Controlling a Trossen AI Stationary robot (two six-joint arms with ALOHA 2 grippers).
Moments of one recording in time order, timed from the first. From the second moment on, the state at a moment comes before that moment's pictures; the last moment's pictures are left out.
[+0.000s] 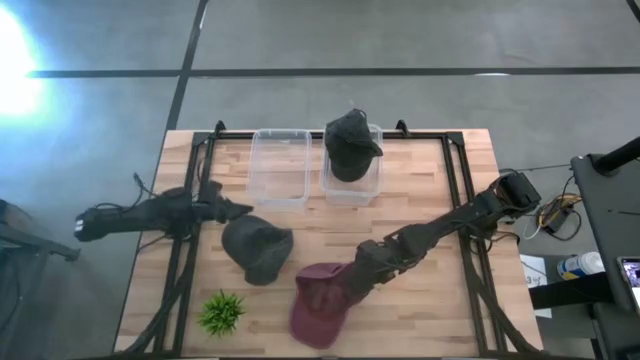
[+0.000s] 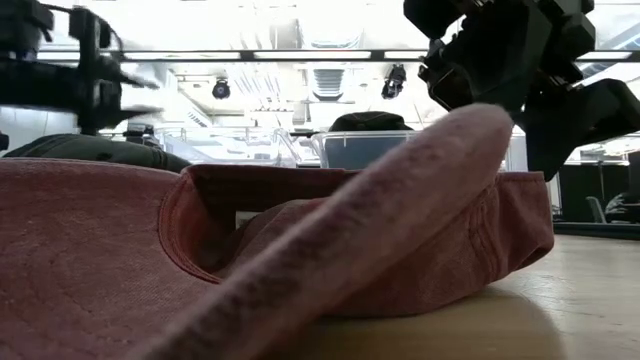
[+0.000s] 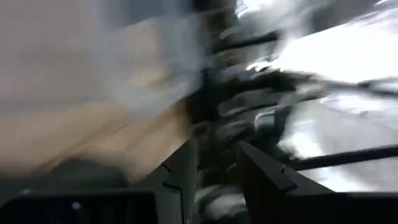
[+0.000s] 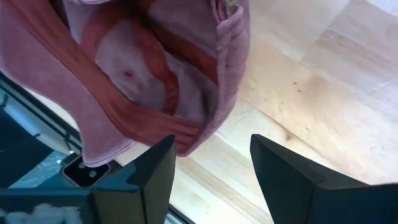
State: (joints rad) left arm 0.07 0.06 0.09 -0.21 -0.05 -1.35; right arm 0.37 1.69 1.08 -0.50 -0.19 1.53
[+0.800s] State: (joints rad) left arm 0.08 0.73 0.40 -0.79 0.00 -1.06; right arm 0.35 1.69 1.07 -0.55 -0.21 1.41
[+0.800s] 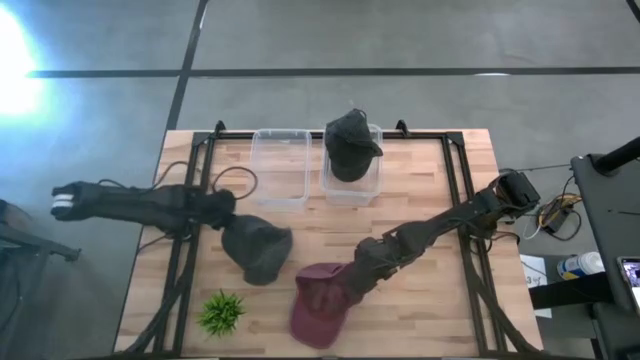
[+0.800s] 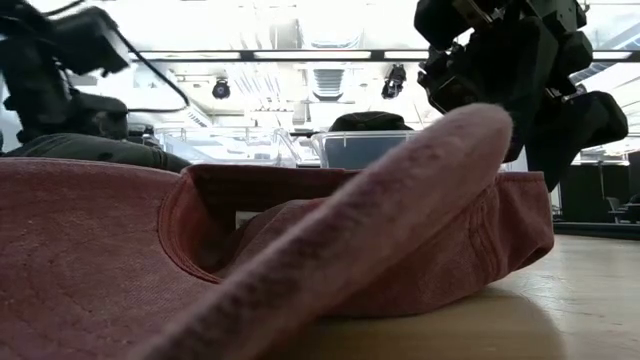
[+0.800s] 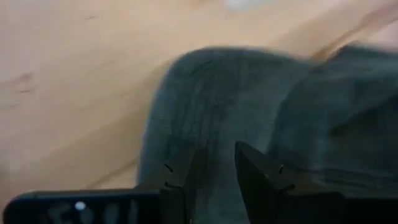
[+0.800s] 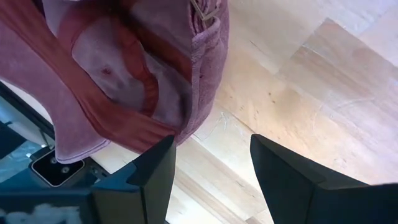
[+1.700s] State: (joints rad) left arm -0.01 1.25 0.55 -0.19 0.24 -1.01; right arm 0.34 1.67 1.07 -0.55 -0.14 1.33
